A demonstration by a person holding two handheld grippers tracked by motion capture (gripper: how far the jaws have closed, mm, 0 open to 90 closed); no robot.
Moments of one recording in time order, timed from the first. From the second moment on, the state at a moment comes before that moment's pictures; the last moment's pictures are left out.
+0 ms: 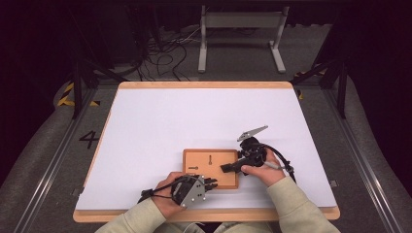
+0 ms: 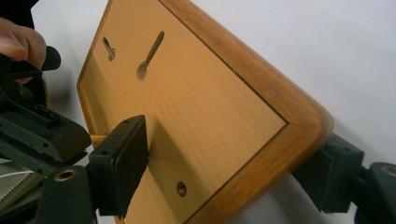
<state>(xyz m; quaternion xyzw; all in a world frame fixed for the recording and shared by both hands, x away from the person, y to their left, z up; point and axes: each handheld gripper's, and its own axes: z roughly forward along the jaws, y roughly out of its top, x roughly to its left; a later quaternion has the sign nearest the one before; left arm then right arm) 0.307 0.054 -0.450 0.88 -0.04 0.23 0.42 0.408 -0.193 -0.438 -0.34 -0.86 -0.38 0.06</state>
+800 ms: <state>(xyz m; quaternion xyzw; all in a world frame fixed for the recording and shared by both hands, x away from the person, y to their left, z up) 0.338 0.123 -0.406 0.84 0.09 0.08 0.53 0.399 -0.199 -0.425 -0.30 -0.87 -0.40 0.05</state>
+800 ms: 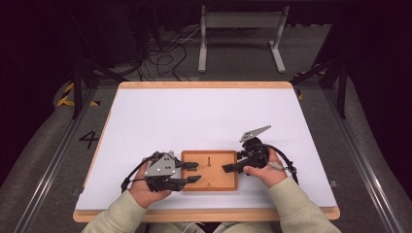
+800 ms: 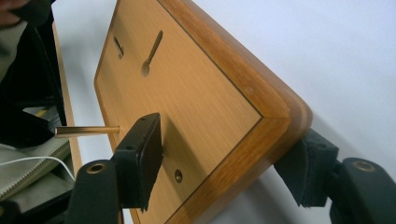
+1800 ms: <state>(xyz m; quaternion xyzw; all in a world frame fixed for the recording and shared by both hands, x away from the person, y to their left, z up) 0.376 0.193 -0.419 0.79 0.25 0.12 0.55 0.349 -0.204 -0.386 -0.16 -0.91 -0.37 -0.05</state>
